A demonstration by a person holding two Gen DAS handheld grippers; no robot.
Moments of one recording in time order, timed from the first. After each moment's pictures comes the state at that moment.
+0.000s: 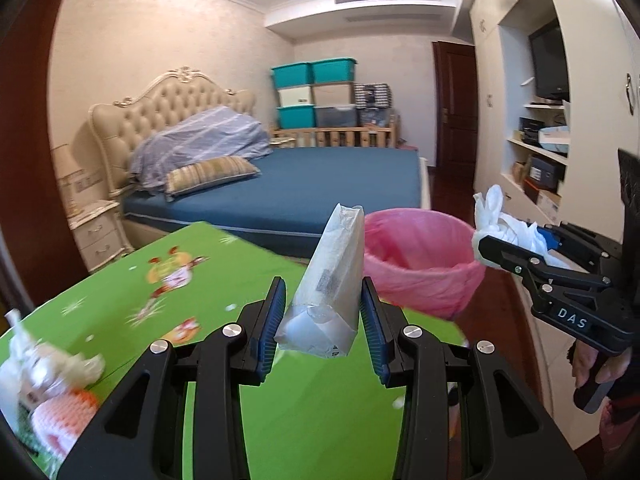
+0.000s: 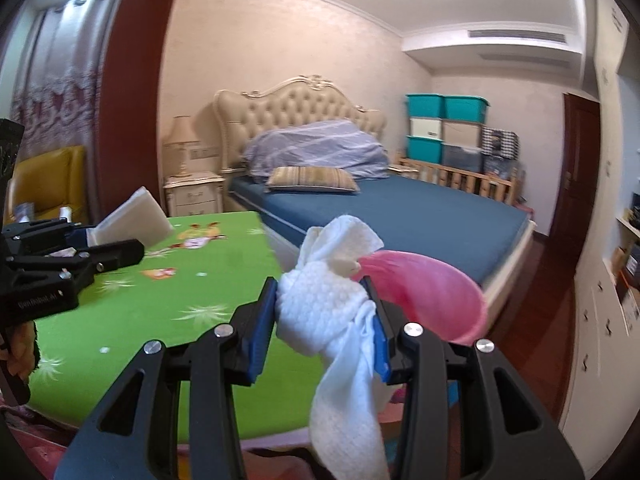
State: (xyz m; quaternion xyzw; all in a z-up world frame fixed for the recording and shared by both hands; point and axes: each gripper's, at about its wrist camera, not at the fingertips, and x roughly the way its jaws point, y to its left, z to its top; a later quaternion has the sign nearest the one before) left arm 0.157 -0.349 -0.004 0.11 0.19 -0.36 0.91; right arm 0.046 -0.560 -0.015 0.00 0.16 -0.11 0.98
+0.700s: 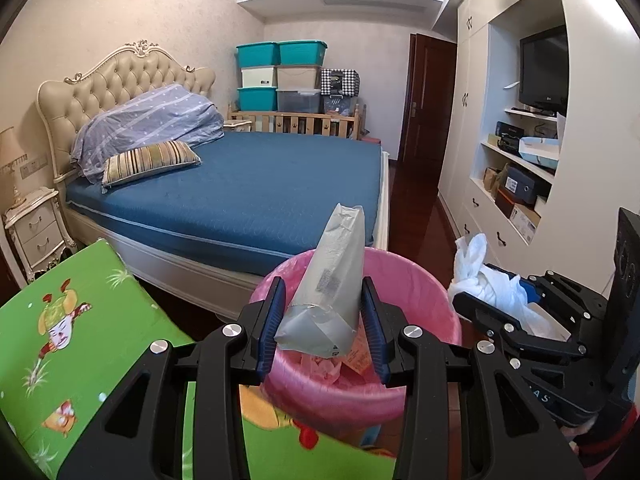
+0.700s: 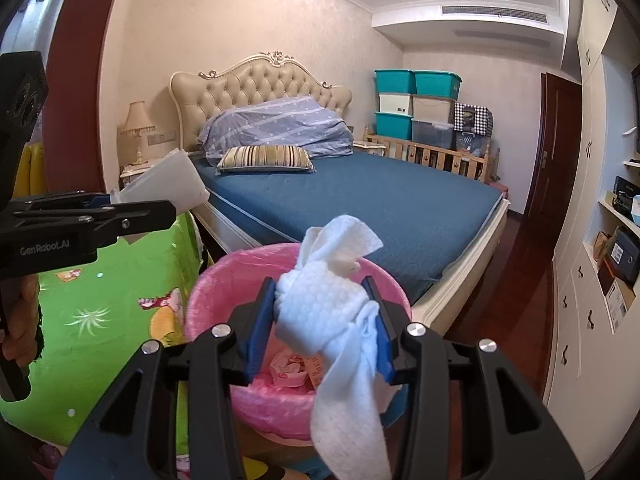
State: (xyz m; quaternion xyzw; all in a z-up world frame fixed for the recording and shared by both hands) left arm 0.238 -0.522 -0.003 0.08 0.24 -0.42 0.87; right arm 0.116 -0.674 -0.033 0.00 0.20 -0.15 0.97
